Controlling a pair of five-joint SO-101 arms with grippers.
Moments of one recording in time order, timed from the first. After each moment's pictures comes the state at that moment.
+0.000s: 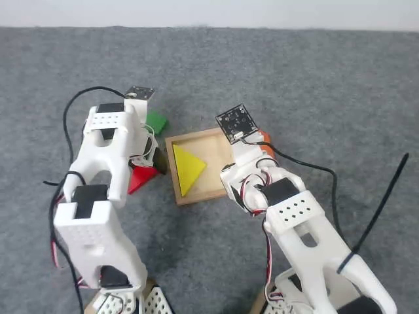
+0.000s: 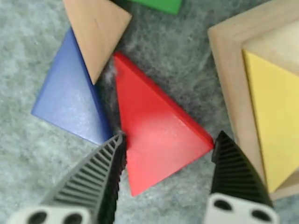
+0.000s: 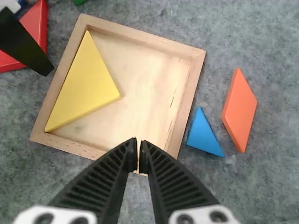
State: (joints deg) left arm -10.0 23.8 10.6 74.6 -9.1; right arm -30.8 -33.8 55.0 40.0 2.4
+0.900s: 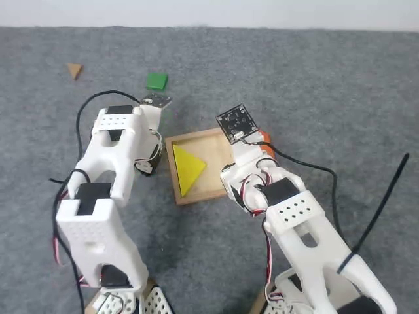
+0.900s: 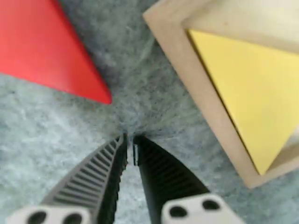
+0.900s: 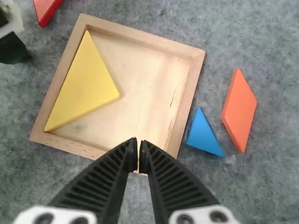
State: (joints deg) left arm -8.4 24.4 11.5 75.3 -16.2; right arm -30.9 -33.8 55.0 40.0 2.4
